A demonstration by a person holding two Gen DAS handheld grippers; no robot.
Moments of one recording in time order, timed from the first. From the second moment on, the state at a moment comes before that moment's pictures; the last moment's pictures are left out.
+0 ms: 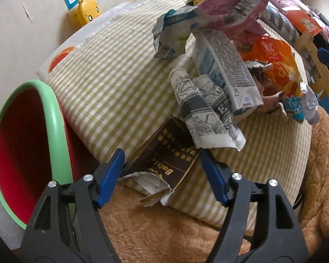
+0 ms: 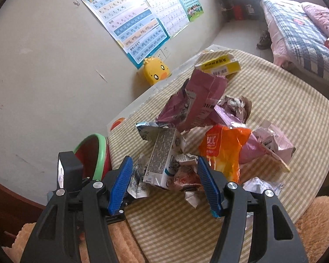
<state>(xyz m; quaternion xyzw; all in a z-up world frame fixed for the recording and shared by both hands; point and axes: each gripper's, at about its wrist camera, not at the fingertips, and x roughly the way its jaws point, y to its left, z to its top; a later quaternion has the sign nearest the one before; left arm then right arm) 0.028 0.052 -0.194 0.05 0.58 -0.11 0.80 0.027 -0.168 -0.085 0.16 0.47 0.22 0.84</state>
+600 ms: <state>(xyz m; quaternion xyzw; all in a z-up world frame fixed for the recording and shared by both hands) 0.025 0.055 -0.187 0.05 0.57 -0.08 0.82 0.028 -0.169 -0.097 0.17 0.49 0.22 0.83</state>
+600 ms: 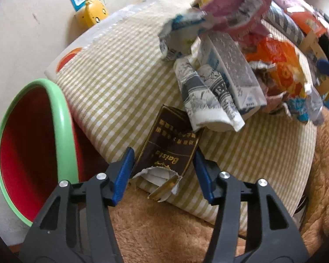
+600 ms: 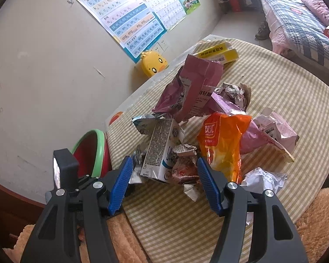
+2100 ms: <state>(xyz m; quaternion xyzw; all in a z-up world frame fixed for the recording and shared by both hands) -0.032 0.133 -0.122 -0.21 0.45 -0.02 0.86 0.098 -0.072 -0.159 0.04 0.58 0.20 0.79</state>
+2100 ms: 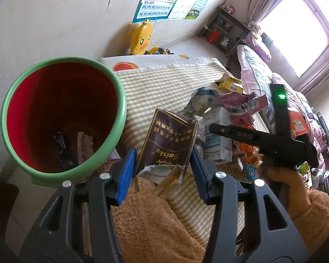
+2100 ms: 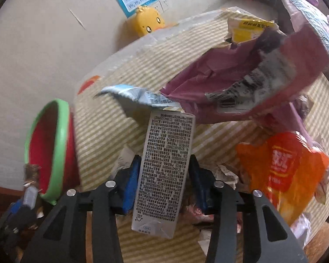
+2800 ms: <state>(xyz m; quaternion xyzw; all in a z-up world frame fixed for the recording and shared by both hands) -0.033 0.149 -0.103 -0.19 0.42 0.04 0.89 0.050 -0.095 -0.068 0.13 0.50 0.27 0.81</state>
